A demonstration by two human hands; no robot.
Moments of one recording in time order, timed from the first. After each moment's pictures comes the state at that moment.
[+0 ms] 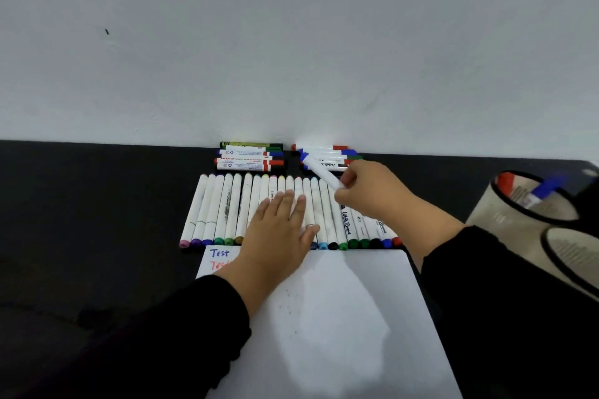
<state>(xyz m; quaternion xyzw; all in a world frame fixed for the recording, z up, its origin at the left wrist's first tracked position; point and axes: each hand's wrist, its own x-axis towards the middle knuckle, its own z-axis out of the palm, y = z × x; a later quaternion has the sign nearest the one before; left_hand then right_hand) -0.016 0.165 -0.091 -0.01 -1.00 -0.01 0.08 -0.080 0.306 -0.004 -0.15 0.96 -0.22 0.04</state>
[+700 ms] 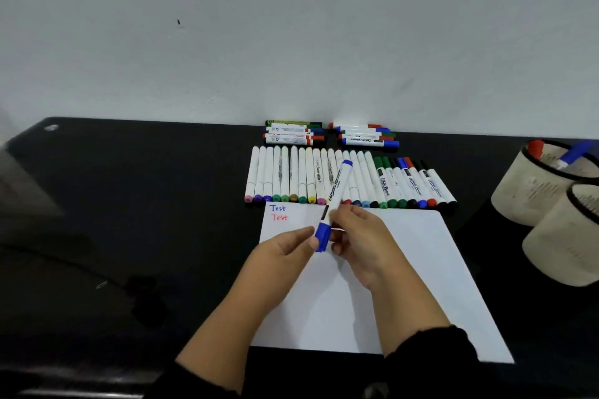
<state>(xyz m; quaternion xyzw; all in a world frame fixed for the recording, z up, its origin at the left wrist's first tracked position) 0.136 0.134 -0.067 0.16 -0.80 -0.58 -0.02 0.068 0.253 -0.056 0.05 0.65 -0.73 0.20</state>
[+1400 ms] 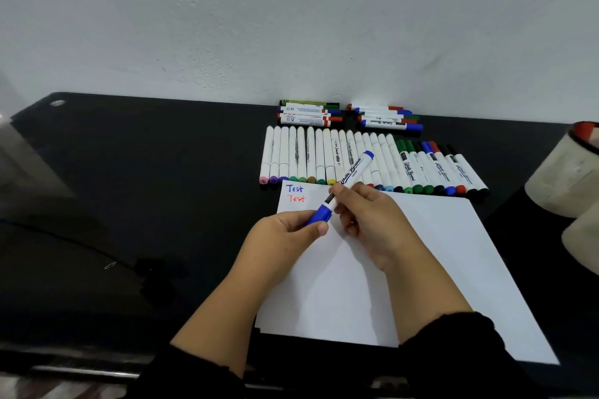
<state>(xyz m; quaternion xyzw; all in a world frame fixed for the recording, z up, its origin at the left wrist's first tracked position) 0.128 0.108 -0.081 0.19 -0.77 -0.61 0.00 0.057 0.235 -0.074 -0.02 0.71 -0.69 0.17</state>
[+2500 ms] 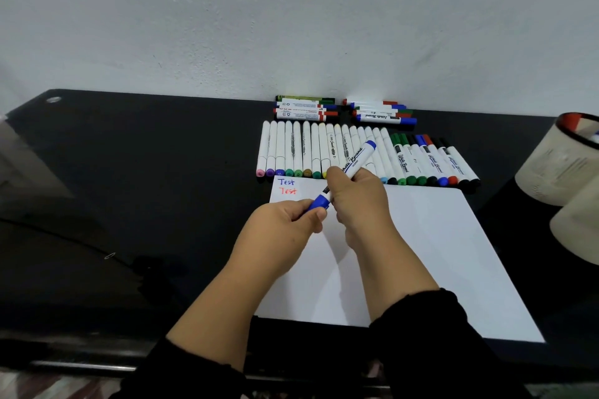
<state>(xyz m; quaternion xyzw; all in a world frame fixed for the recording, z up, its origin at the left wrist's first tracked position) 0.134 0.120 -0.065 0.19 -0.83 -0.53 0.02 0.070 0.210 -0.056 0.06 0.74 -0.66 0.07</state>
